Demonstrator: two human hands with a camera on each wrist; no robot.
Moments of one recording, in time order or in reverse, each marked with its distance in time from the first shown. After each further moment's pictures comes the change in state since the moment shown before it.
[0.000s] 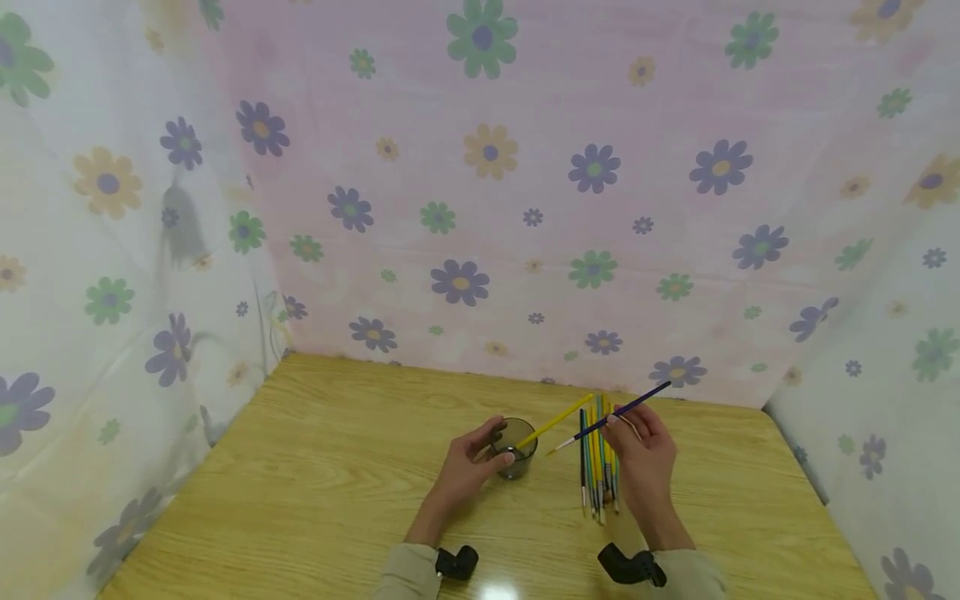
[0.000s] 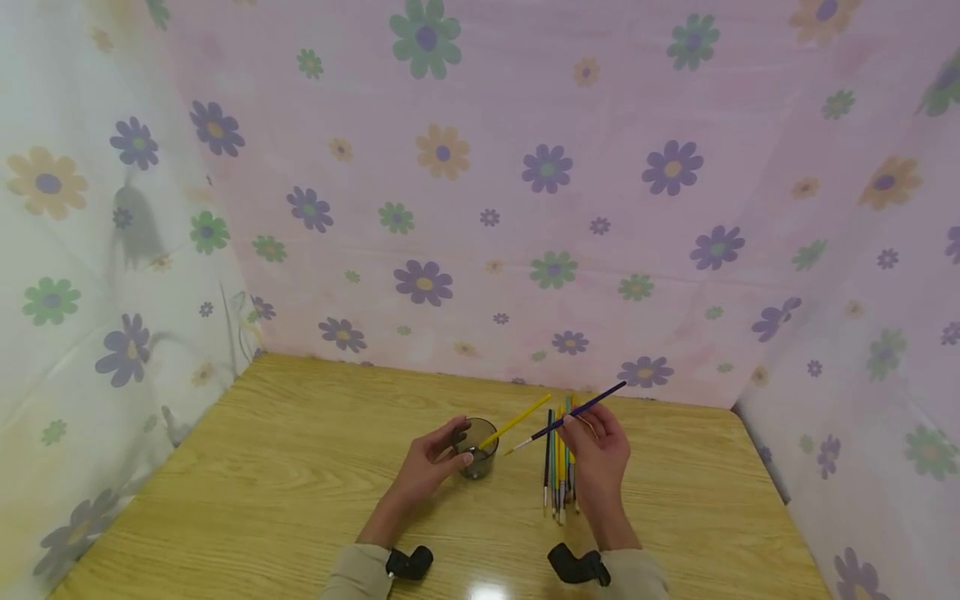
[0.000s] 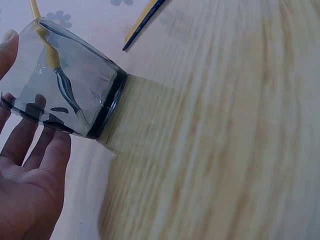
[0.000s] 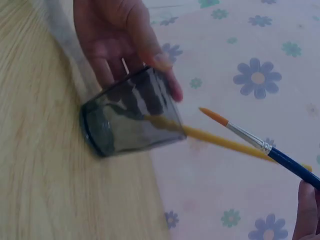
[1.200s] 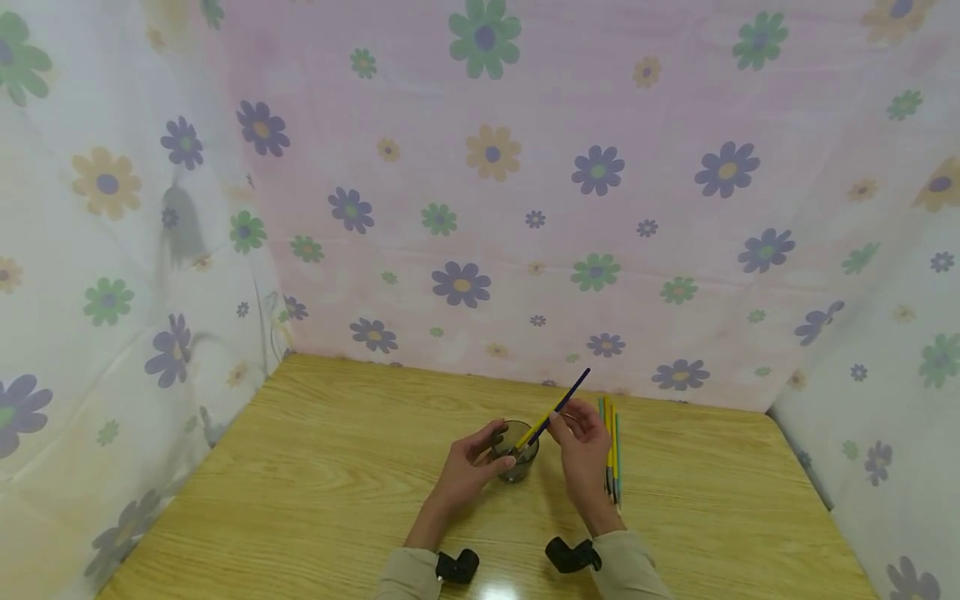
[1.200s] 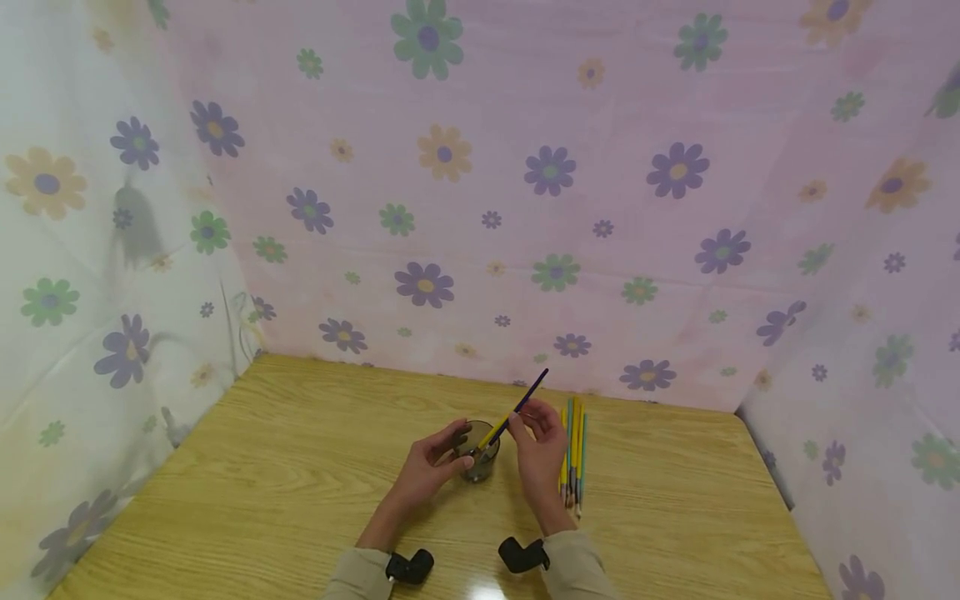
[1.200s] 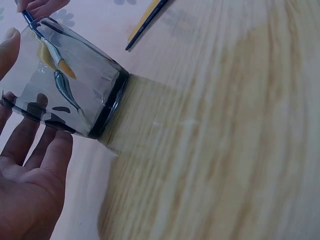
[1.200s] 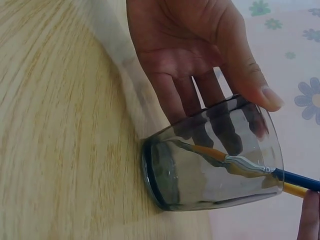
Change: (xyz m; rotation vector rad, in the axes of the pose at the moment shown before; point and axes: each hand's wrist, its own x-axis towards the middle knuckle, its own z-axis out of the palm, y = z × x) left_hand 0.003 -0.003 0.000 -0.021 0.020 -0.014; right_hand 0.002 0.068 0.045 -0.146 -0.122 -0.114
